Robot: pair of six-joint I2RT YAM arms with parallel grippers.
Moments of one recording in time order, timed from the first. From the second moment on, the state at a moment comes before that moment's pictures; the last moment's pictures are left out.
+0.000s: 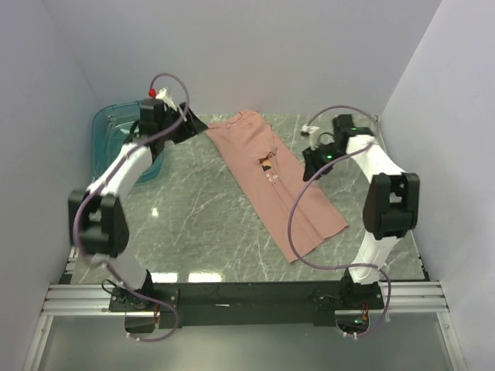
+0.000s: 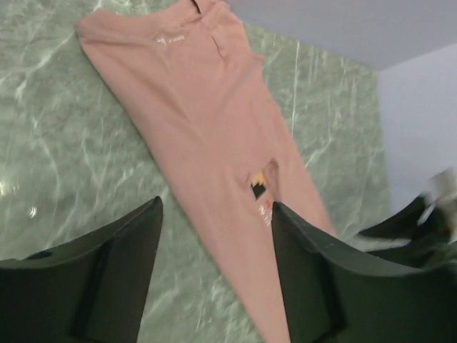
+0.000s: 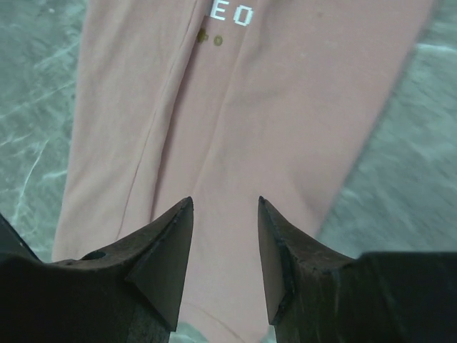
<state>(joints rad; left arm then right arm) -0.12 1.77 1.46 -0.15 0.37 -0.63 0.09 1.86 1.48 -0.88 -0.57 -0.56</state>
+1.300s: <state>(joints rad) -1.13 1.33 0.76 -0.01 0.02 -0.09 -0.13 1.29 0.98 -0.89 -0.90 -1.01</state>
